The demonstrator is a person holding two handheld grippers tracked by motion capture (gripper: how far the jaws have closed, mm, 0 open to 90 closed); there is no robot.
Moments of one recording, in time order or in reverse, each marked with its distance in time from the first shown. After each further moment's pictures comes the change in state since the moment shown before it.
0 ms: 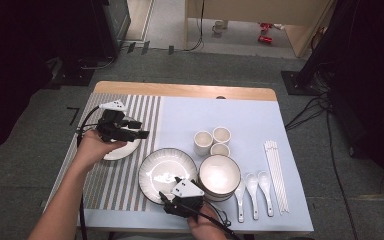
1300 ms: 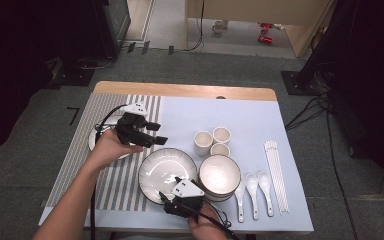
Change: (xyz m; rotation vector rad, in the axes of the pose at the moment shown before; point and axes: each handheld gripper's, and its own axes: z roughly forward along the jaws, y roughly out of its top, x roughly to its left) left arm -0.037 0.024 0.029 0.042 -0.106 0.138; right arm 0.000 0.000 0.000 -0.001 -0.002 -0.003
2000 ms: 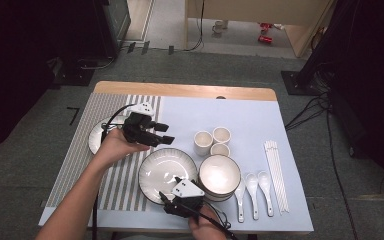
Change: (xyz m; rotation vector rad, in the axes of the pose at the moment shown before) left arm -0.007 0.008 0.012 -0.035 -0.047 0.030; right arm 0.000 0.000 0.000 -0.001 0.001 0.001
